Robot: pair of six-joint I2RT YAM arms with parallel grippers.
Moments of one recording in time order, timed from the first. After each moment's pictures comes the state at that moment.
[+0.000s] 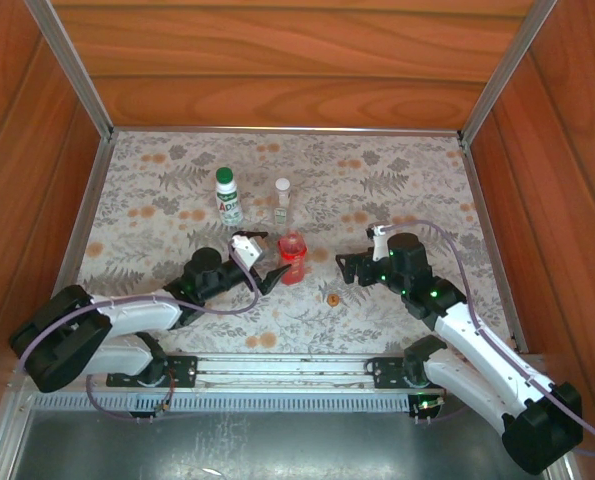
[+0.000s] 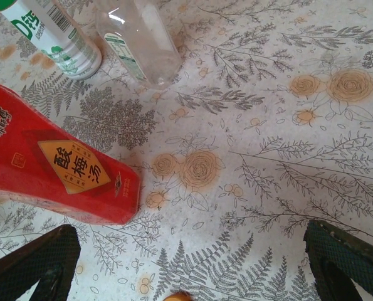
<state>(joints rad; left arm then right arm) -0.81 1.28 0.30 0.83 0.20 0.06 0.55 0.77 0.50 -0.35 -0.11 0.27</state>
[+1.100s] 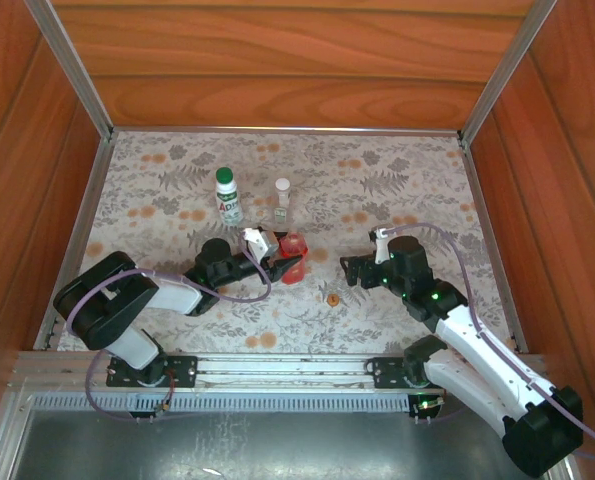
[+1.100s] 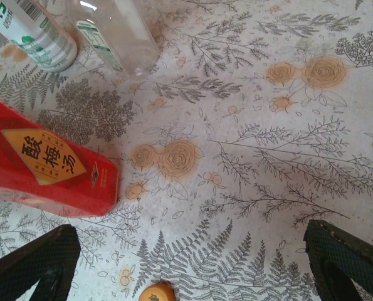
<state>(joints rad) -0.77 1.56 0.38 1.14 0.40 0.02 0.55 0.75 0.48 -0.39 -0.05 0.27</state>
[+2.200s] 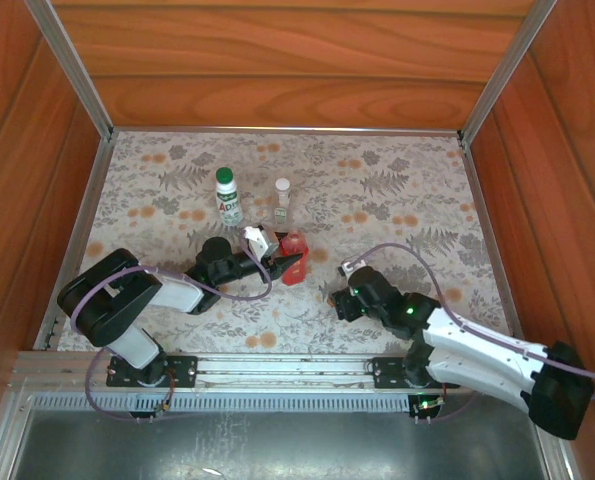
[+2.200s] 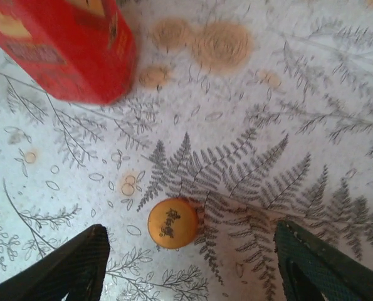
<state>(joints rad) -0.75 1.59 0.39 1.15 0.42 0.00 0.96 0.87 0.38 -0.41 0.21 0.34</state>
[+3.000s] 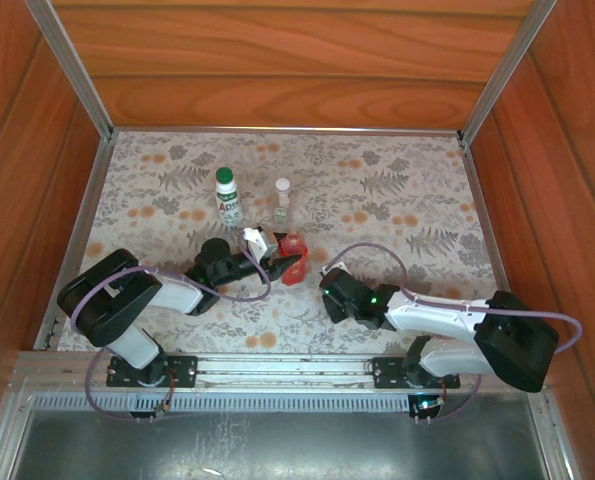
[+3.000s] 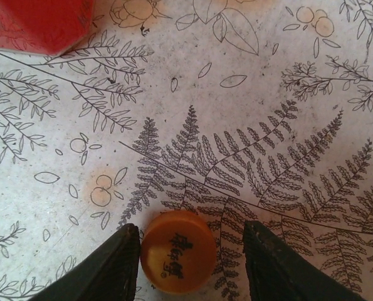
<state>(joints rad) -0.75 1.58 0.38 1.17 0.42 0.02 1.01 1.24 0.44 -0.30 0.28 0.40</state>
